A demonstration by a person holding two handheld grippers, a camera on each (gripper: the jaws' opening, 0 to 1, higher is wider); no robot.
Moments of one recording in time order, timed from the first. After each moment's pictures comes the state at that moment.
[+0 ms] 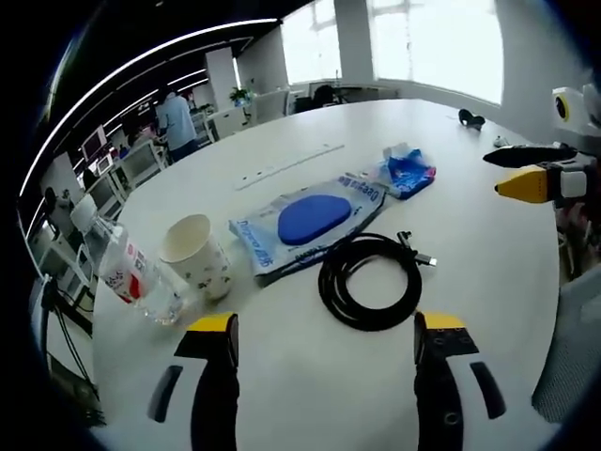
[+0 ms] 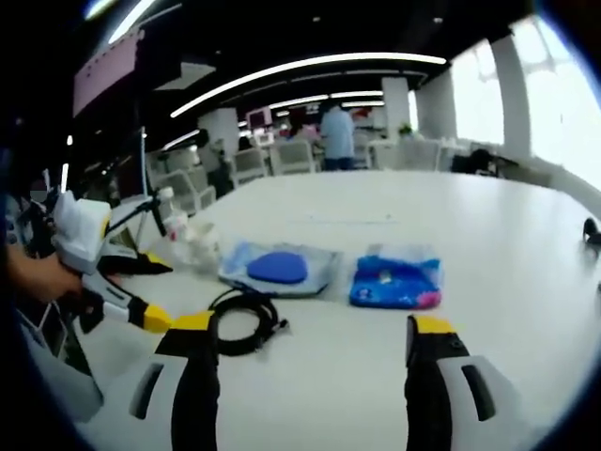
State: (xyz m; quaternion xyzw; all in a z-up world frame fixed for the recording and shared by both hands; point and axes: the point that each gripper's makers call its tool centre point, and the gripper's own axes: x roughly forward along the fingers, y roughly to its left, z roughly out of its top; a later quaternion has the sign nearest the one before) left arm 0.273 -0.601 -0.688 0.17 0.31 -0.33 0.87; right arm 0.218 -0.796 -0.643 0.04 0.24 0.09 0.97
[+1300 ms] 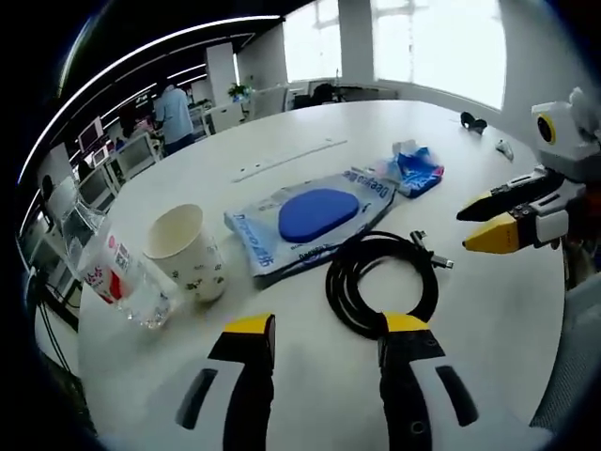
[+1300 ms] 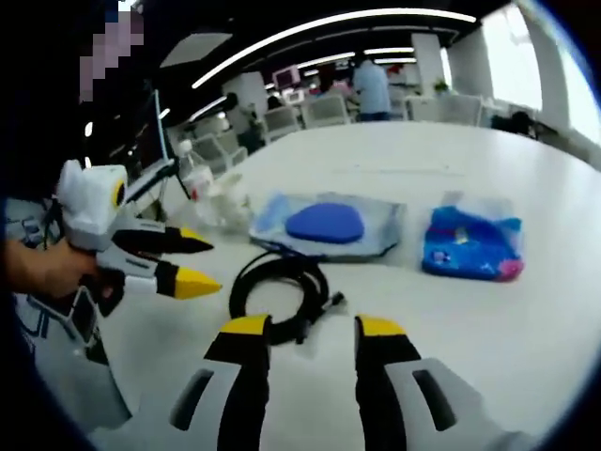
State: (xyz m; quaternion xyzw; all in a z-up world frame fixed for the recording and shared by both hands) left arm 0.293 -0.605 -0.709 0.15 0.33 -0.34 0.87; right arm 0.243 -0.736 -0.701 0.07 0.33 0.18 0.93
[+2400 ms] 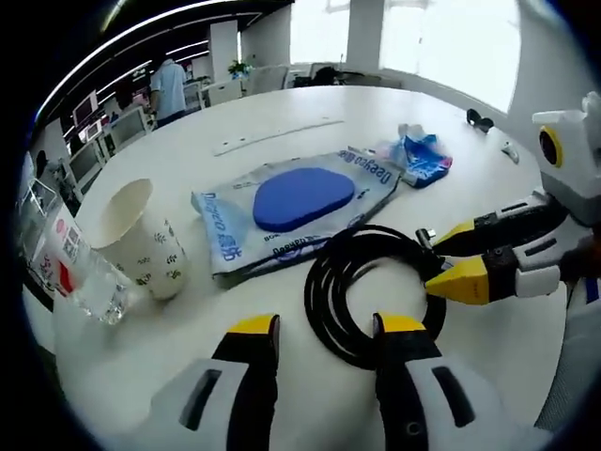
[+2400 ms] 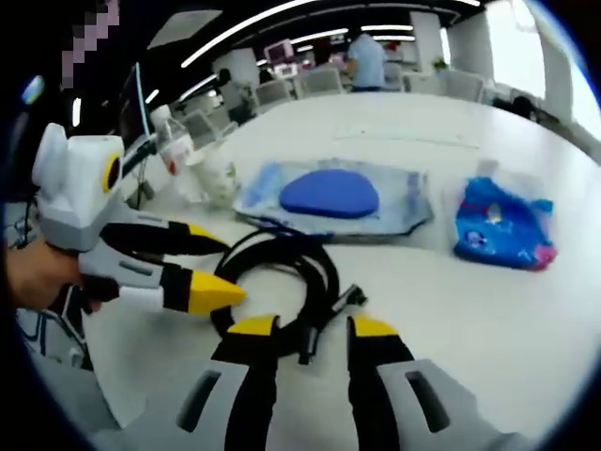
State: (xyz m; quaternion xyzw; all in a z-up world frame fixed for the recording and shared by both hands) left arm 0.303 -0.635 -0.742 0.13 0.37 -0.35 0.85; right arm 0.264 -0.718 -0.740 0.06 0.38 0.16 0.91
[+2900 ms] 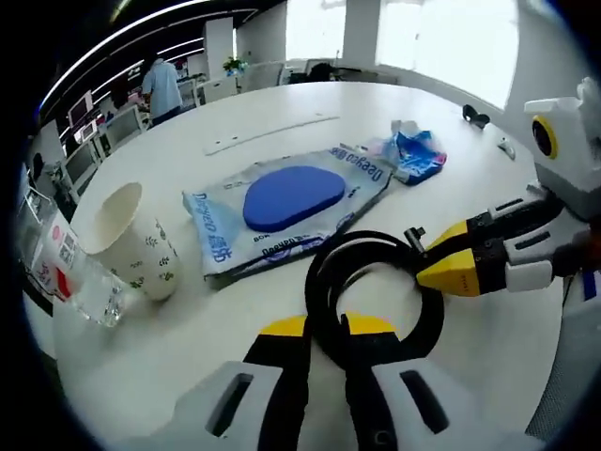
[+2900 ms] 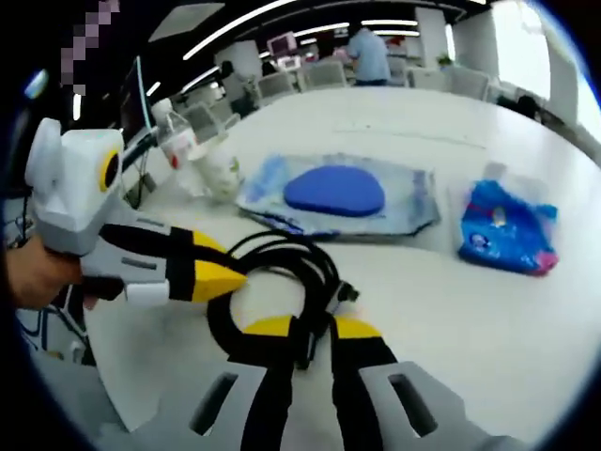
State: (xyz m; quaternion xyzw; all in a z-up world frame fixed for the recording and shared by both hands) left arm 0.292 -0.639 -0.739 0.14 0.38 -0.36 0.84; right arm 0.258 -0.715 -0.737 0.05 0.40 0.17 0.90
